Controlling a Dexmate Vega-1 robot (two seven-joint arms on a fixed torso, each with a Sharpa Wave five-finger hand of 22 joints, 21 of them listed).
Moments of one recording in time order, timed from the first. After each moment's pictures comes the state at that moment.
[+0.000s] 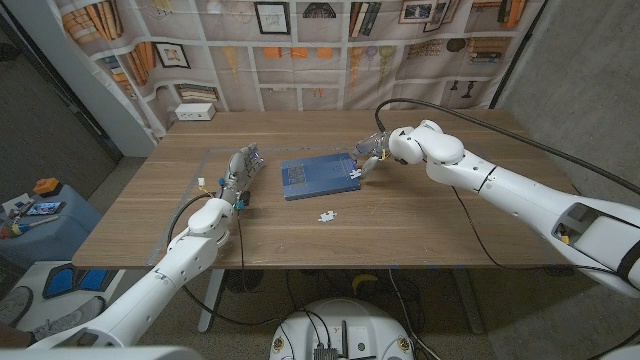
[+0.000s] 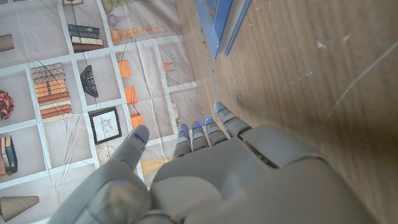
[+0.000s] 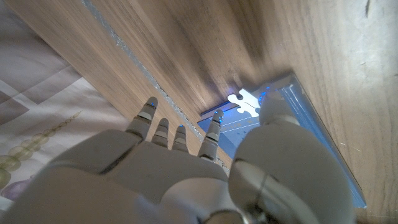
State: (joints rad) left arm 0.97 0.54 0.33 -1.41 -0.65 -0.23 0.13; left_hand 0.04 0.09 0.73 0.02 0.19 0.08 -0.02 0.18 0.17 0.03 -0.05 0.19 0.17 0.03 -0.03 0.17 0.17 0.13 -0.03 0.19 0.17; right arm -0.34 -0.65 -0.96 -1.62 -0.92 -0.12 0.65; right_hand 0.76 -0.05 0.39 -0.18 0.28 0.29 -0.21 0.41 0.24 -0.07 0.03 0.23 0.21 -0.10 0.11 0.26 0.23 0.15 0.14 0.20 0.16
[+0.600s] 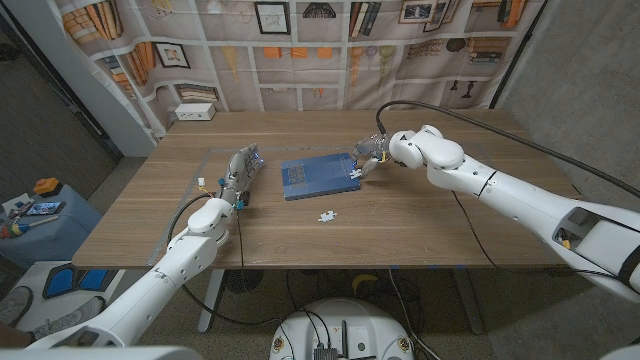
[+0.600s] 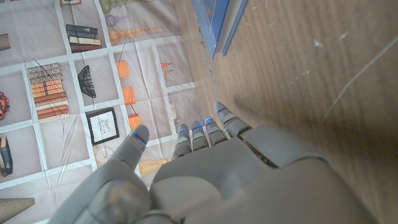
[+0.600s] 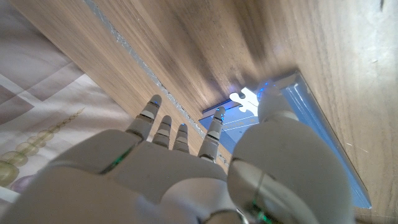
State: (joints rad) left arm 0.96 0.54 0.33 -1.40 -0.66 -0.23 0.12; left_hand 0.04 0.09 0.73 0.02 0.19 0.08 -0.02 0.18 0.17 0.03 -0.05 0.19 0.17 0.03 -0.03 0.17 0.17 0.13 -0.03 0.19 0.17; right arm -0.36 -0.66 -0.96 -1.62 -0.93 -0.14 0.58; right_hand 0.83 -0.06 0.40 -0.18 0.22 0.34 -0.22 0.44 0.23 -0.02 0.01 0.23 0.21 -0.04 0.09 0.27 0.23 0.20 0.10 0.20 0.16
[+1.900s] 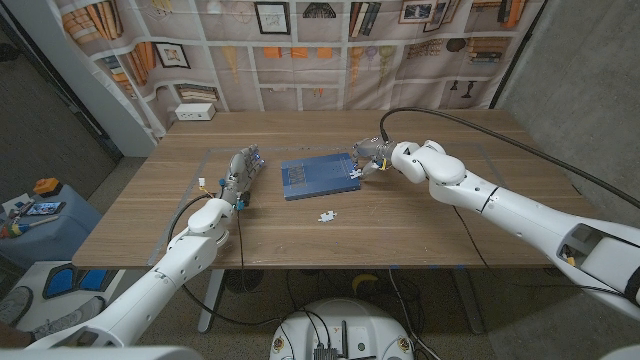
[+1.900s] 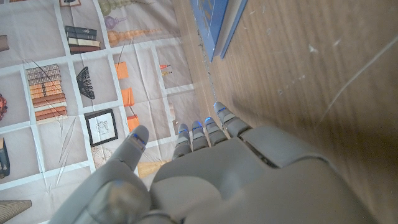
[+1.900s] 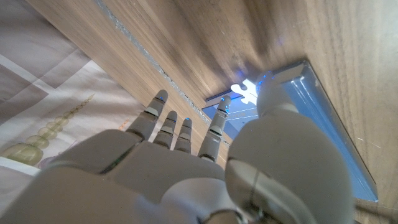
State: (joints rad) left arm 0.97 0.55 0.33 -1.41 -0.66 -0.22 0.12; left_hand 0.04 0.08 0.73 0.02 0.19 0.08 -0.02 0.18 0.17 0.03 -0.05 0.19 0.17 0.03 -0.03 0.17 0.17 0.13 -0.03 0.19 0.17; right arm -0.44 -0.67 -0.94 -1.63 -0.96 -0.17 0.41; right_hand 0.90 -0.09 0.40 -0.17 0.19 0.51 -0.22 0.52 0.24 0.07 -0.03 0.24 0.20 0.03 0.03 0.29 0.23 0.30 0.04 0.20 0.16
